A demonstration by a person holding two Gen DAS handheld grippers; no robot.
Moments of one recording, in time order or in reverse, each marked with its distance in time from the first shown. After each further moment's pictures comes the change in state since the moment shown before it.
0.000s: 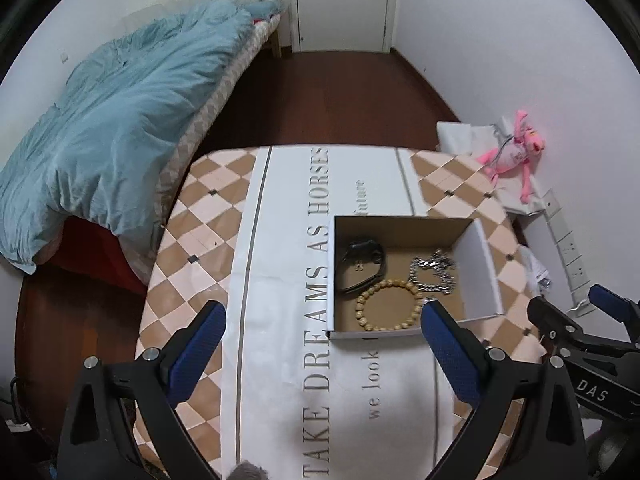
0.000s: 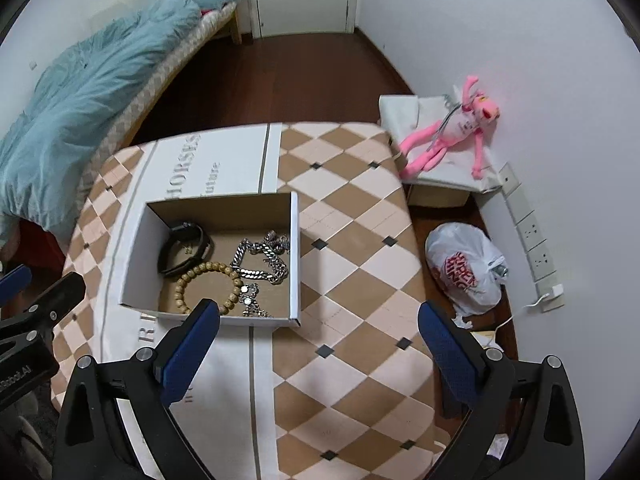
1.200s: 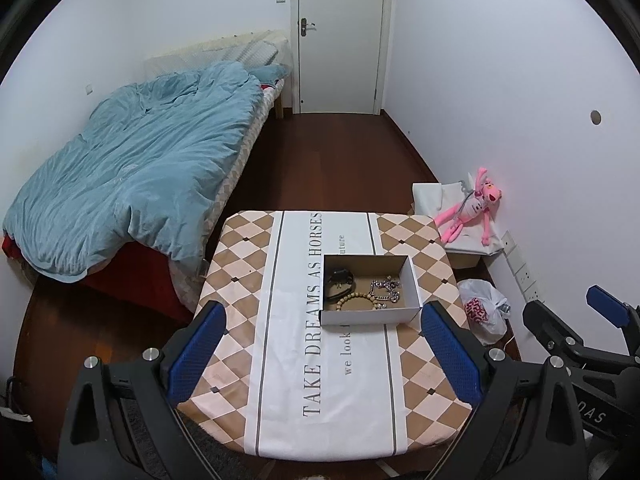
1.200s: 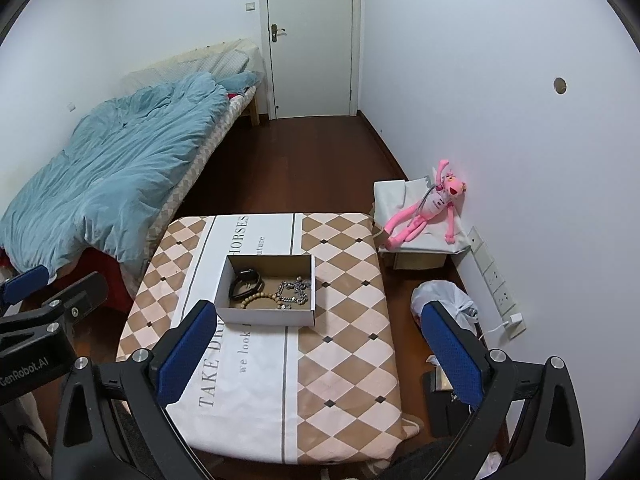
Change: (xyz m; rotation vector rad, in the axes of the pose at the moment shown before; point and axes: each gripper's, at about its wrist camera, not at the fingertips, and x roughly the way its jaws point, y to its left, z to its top) left arm -0.186 0.002 -0.036 -0.019 -0.197 -0.021; right arm -0.222 0.001 -0.053 -0.004 -0.270 0.033
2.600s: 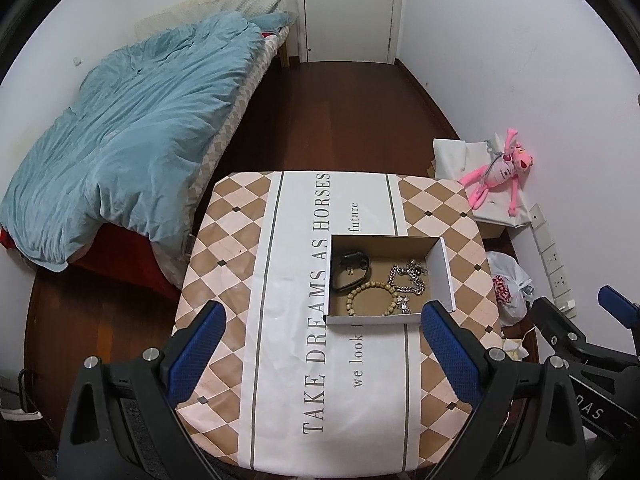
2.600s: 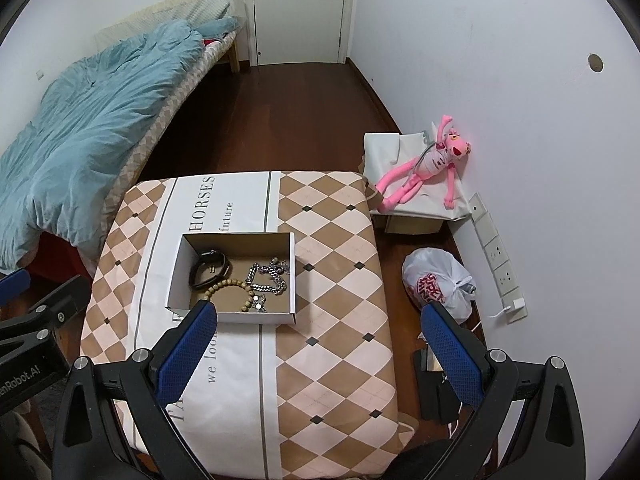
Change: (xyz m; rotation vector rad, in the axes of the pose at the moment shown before) left arm 0.112 -0.003 0.031 0.000 0.202 0.039; right arm 0.131 -0.004 0.032 -0.010 0.210 -0.073
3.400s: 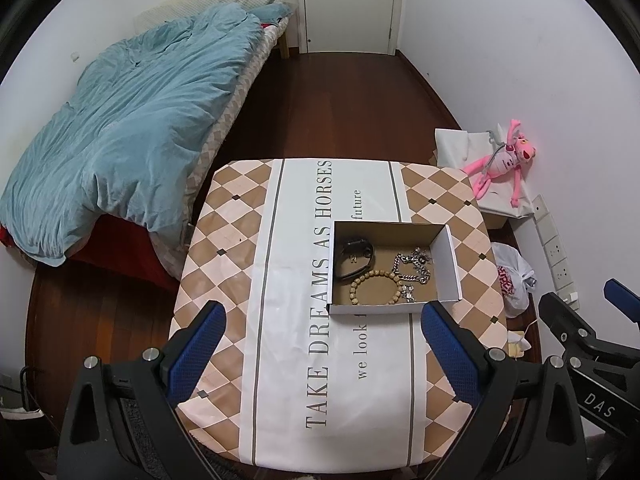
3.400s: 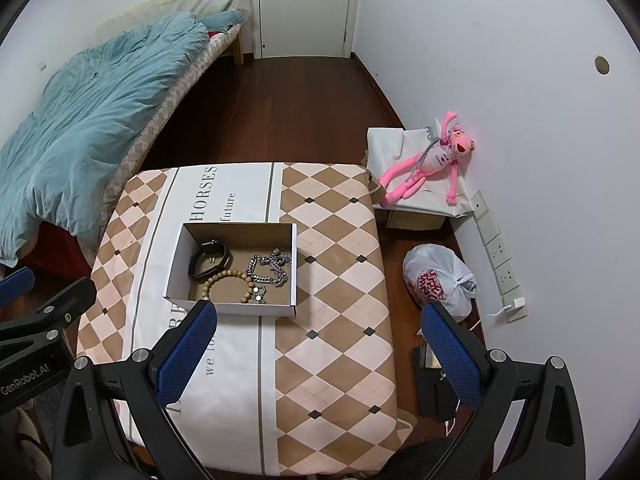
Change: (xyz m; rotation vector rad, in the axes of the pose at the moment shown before) left arm 0.009 0.004 -0.007 0.004 0.030 -0.001; right arm 0.003 0.004 -0.004 -0.021 0.017 0.001
